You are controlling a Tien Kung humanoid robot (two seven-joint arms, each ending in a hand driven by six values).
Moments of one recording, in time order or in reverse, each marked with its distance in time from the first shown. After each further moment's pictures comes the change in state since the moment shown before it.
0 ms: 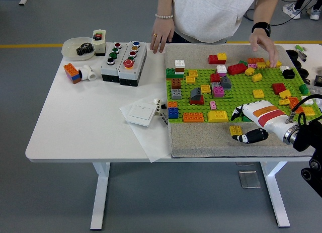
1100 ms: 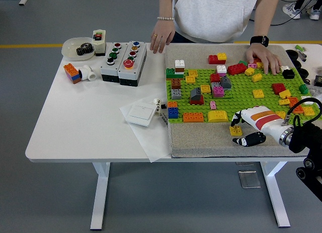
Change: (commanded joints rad) left arm 0.006 0.004 -0.022 0.000 0.041 0.003 0.013; right arm 0.033 0.032 -0.039 -0.098 0.024 0.006 -0.002
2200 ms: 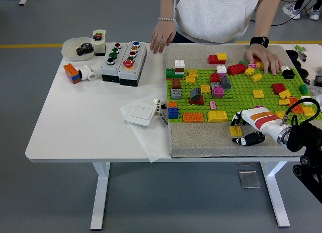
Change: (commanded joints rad) left arm -0.013 0.003 0.011 -0.003 -0.015 0.002 -0.007; right arm 0.029 0.043 0.004 -0.095 -0.008 0.007 0.000
